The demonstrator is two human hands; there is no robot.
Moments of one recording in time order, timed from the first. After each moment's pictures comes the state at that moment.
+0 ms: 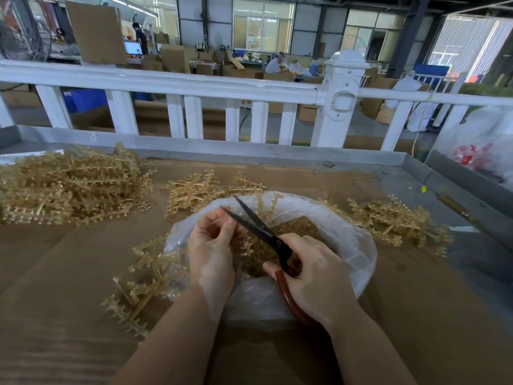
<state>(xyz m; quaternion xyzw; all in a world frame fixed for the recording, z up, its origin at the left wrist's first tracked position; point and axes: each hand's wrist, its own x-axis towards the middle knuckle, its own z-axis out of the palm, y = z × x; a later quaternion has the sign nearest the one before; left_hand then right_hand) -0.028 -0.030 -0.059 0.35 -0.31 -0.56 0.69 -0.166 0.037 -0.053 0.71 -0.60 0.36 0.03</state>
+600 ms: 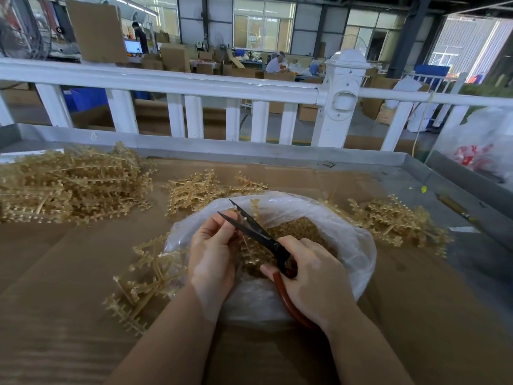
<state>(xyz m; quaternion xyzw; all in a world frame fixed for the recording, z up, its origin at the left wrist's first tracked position) -0.024 -0.025 -0.051 0.31 -0.29 -0.63 0.65 -0.164 0.035 -0.058 0.72 -0.63 0.31 0.04</state>
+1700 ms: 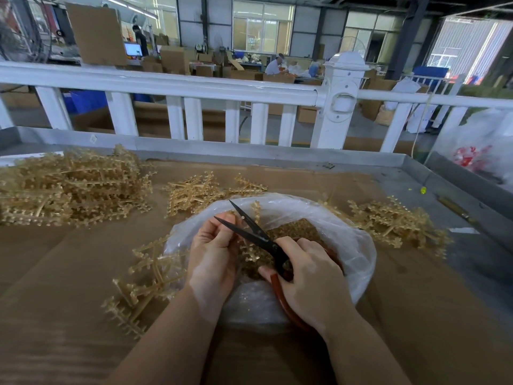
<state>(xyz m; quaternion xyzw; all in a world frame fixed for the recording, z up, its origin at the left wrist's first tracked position) -0.025 -0.026 -0.050 0.29 -0.27 -0.64 0.66 -0.160 0.035 -0.058 0.71 -0.63 0.30 0.06</state>
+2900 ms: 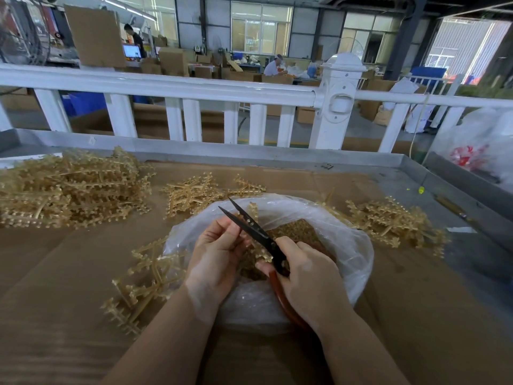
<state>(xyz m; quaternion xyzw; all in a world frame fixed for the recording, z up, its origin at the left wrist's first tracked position) -0.020 -0.025 -0.051 0.26 -0.30 -0.69 0.61 -0.154 0.033 -0.054 0.72 -0.61 0.33 0.08</state>
